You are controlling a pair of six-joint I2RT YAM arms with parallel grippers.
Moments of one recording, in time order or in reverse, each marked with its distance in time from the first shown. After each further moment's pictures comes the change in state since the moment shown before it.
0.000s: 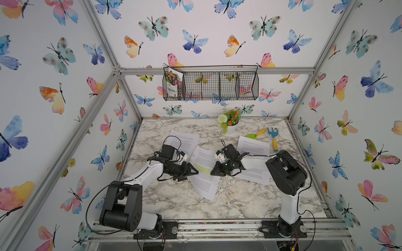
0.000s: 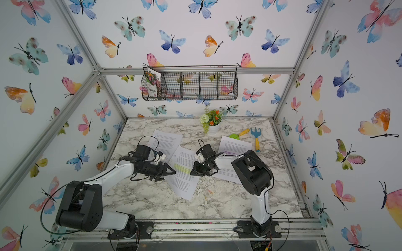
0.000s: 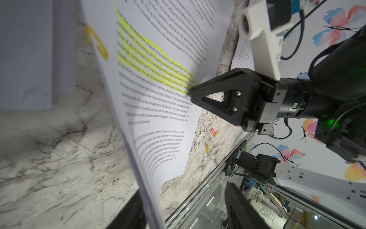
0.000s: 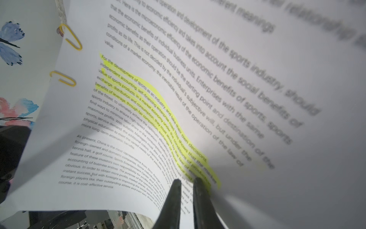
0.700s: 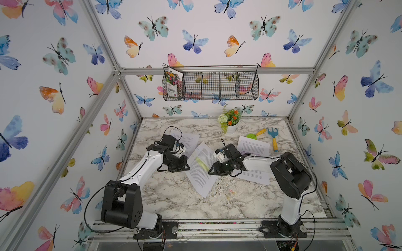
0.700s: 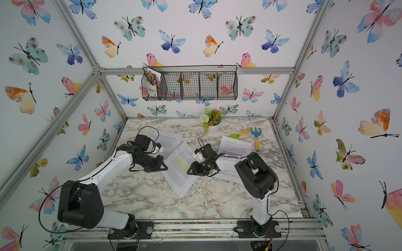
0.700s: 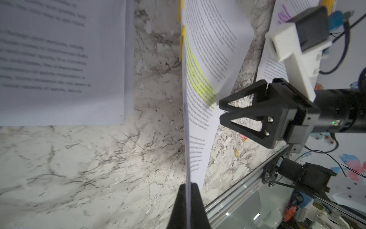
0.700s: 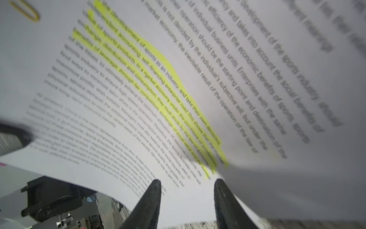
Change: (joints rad) left arm -0.022 0.013 0.293 -0.293 -0.304 0.181; right arm 0.006 -0.109 -0.035 0.024 -0.030 -0.085
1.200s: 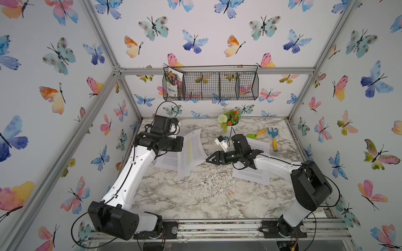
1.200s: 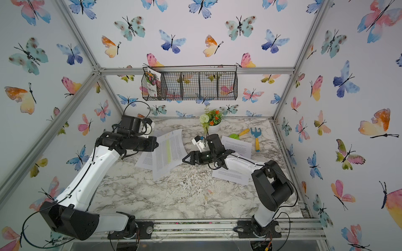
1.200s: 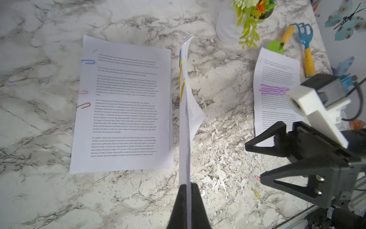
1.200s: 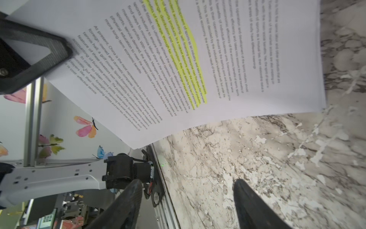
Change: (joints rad) left arm -0.042 -0.081 0.398 -0.109 -0.305 0.062; right arm -0.050 -0.169 -0.032 0.230 -0.174 0.122
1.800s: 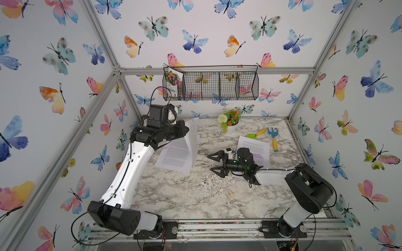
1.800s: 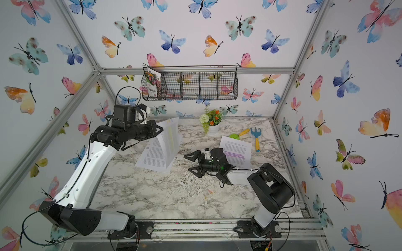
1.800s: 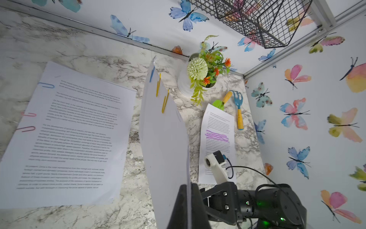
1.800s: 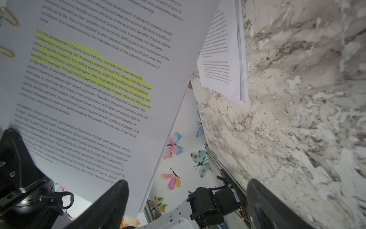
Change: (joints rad) left arm -0.004 0.041 0.117 0.173 0.147 -0.400; right arm 0.078 -0.037 -0.325 0.632 0.191 0.991
